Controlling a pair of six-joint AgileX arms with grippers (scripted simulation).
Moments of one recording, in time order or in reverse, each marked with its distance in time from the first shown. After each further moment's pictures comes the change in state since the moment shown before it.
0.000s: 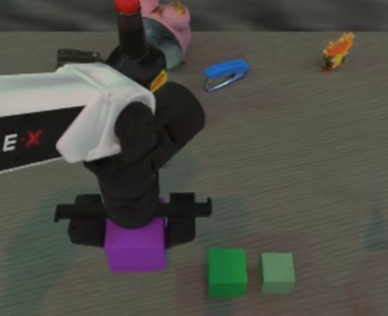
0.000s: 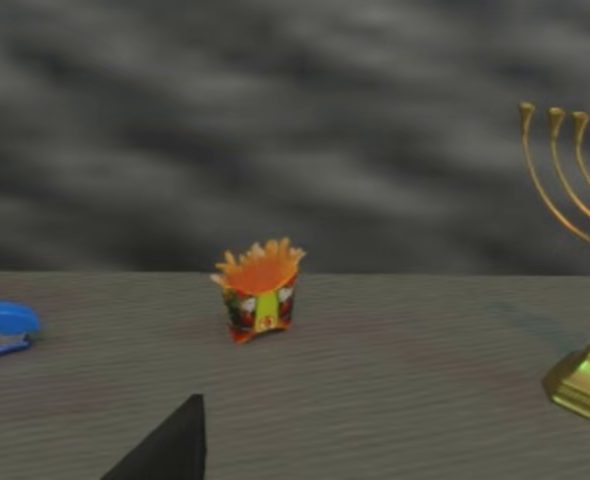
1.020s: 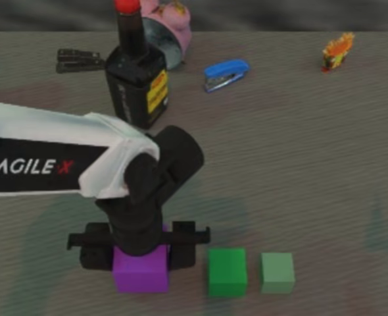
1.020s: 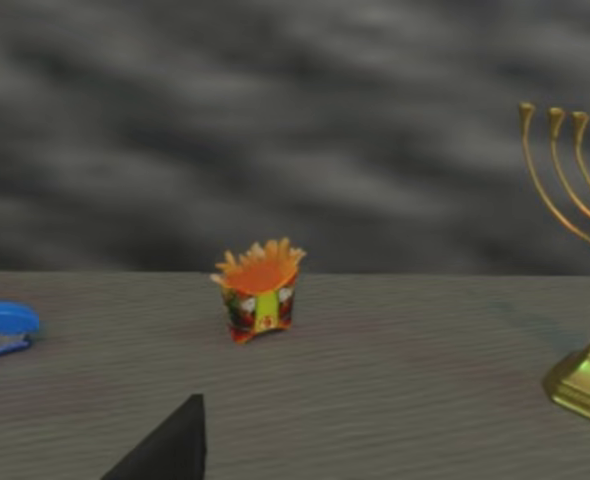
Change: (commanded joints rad) left arm -0.001 0.106 -0.153 0.264 0.001 -0.001; right arm 0.000 0.000 0.000 0.000 0.000 0.000
